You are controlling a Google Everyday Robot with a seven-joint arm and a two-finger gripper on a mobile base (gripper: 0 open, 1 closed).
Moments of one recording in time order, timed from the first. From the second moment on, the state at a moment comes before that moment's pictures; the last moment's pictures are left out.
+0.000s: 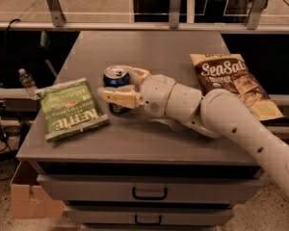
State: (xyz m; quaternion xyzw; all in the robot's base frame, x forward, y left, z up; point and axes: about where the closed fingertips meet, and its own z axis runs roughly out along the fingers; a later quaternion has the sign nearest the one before) arm 0.563 0.058 0.906 -0.37 0.58 0.36 0.63
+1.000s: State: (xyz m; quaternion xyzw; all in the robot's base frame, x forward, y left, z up) arm 0.557 0.020 0.911 -0.37 0.60 0.34 0.63
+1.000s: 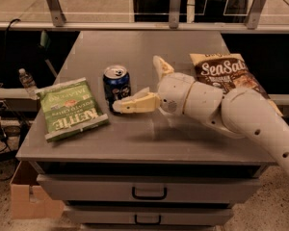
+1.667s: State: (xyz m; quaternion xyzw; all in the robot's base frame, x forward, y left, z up) arm 0.569 -0.116 0.972 -0.37 0.64 0.24 0.63
